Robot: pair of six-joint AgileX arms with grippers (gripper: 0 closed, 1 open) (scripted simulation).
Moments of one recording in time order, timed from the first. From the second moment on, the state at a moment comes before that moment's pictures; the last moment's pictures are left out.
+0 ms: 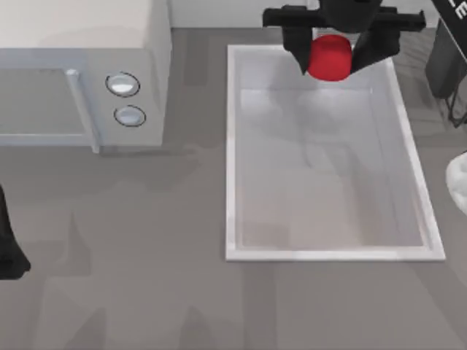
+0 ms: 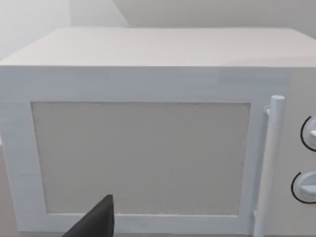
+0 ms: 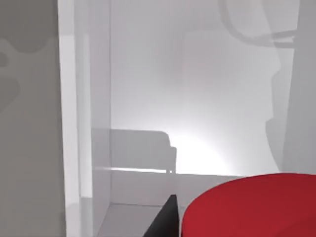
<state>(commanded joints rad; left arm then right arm) 0.00 0.00 0.00 0.00 0.00 0.00 0.45 2.58 2.98 -1.79 0.02 0.45</state>
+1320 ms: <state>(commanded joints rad) 0.00 0.00 0.00 0.00 0.00 0.00 -0.05 1.79 1.59 -1.37 0.00 -0.03</state>
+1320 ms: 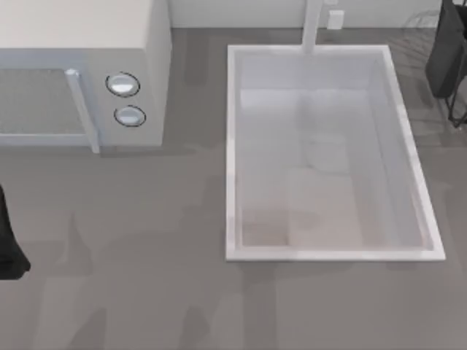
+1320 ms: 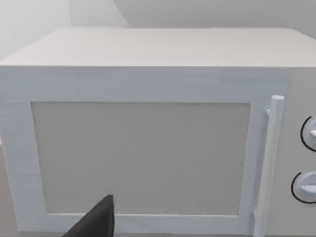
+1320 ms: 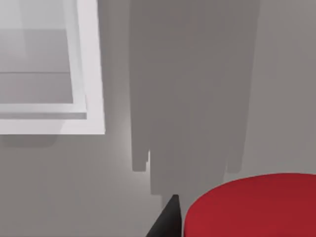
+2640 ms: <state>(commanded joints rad) 0.00 0.00 0.00 0.00 0.00 0.00 -0.04 1.86 1.23 -0.95 0.00 -0.03</state>
